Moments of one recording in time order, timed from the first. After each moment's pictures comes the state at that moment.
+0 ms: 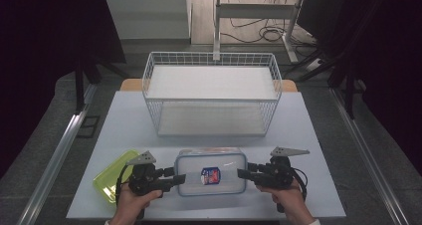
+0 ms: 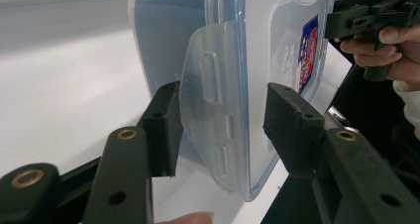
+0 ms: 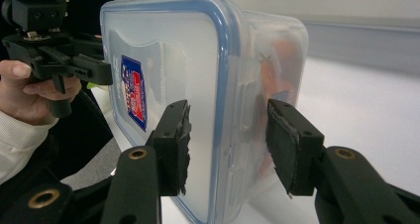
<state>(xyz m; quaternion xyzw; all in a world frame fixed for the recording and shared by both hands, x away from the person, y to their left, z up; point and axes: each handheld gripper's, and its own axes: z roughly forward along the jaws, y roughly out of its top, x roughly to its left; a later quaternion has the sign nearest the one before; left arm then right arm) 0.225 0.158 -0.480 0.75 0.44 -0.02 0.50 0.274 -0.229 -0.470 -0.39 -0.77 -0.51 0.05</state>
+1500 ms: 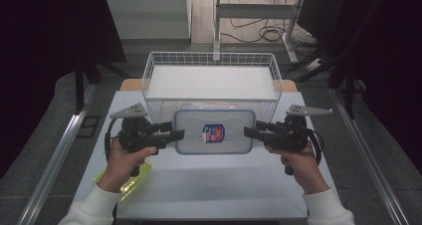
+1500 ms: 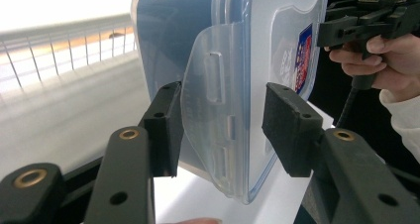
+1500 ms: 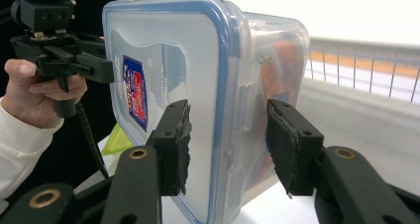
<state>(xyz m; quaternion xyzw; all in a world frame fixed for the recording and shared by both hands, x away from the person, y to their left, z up) 0.277 0.167 -0.356 0.74 0.38 0.05 0.55 0.315 -0.226 -0.352 -0.33 -0.75 -0.57 -0.02</state>
